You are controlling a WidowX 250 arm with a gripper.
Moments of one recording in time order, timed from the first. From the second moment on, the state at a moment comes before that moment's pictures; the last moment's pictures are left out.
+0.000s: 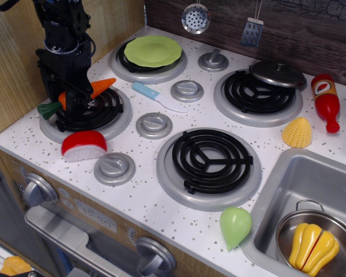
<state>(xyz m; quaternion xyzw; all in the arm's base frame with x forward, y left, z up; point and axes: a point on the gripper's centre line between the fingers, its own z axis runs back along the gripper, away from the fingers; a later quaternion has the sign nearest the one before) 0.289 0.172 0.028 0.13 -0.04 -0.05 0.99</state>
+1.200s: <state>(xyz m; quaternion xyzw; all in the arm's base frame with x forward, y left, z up) 0.414 0.145 0.053 0.19 -0.14 -0.04 0.97</state>
